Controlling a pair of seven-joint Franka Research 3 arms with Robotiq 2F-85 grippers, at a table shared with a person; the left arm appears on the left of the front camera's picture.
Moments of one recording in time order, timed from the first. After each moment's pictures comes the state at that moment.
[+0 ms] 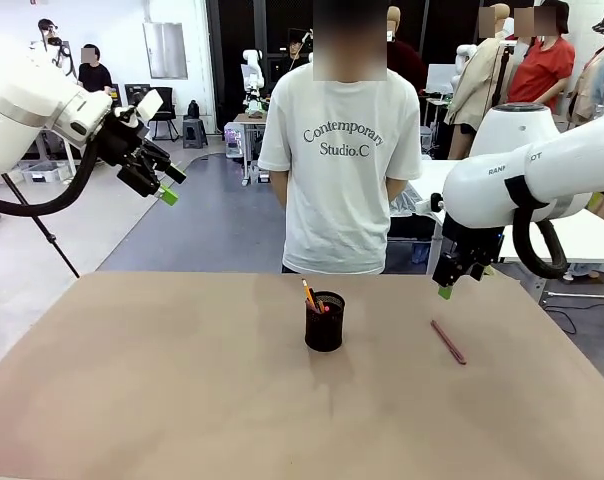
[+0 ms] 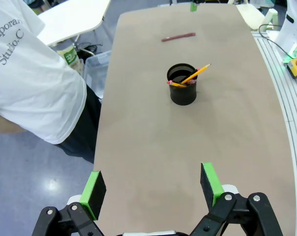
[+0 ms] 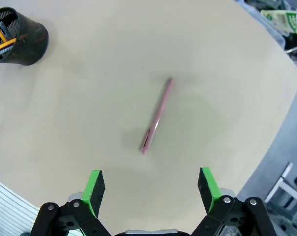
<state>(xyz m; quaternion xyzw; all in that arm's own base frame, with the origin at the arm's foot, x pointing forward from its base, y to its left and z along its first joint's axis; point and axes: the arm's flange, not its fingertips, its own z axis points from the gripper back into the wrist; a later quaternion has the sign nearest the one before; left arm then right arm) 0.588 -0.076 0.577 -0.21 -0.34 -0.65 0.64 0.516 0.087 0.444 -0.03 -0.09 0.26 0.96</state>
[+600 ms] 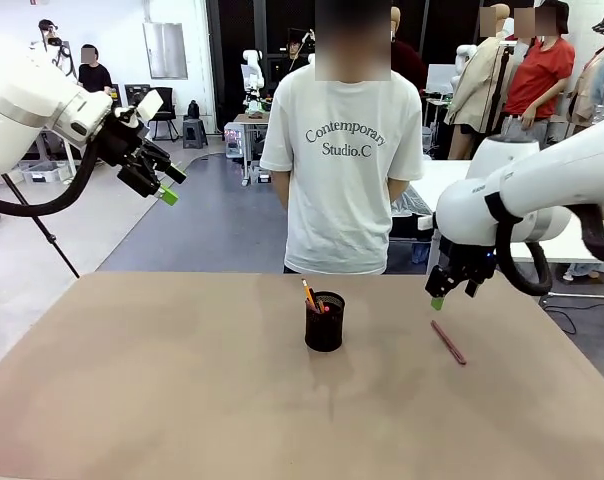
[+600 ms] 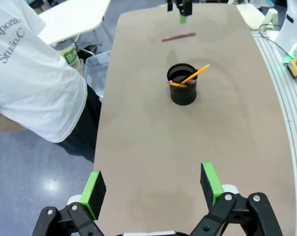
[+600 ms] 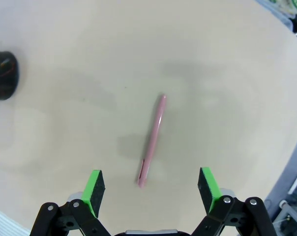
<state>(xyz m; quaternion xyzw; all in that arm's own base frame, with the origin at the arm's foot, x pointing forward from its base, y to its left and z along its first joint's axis) 0.588 -0.076 0.577 -0.21 -0.34 -0.65 0.64 0.559 0.072 0.380 0.00 -0.08 0.19 0.98</state>
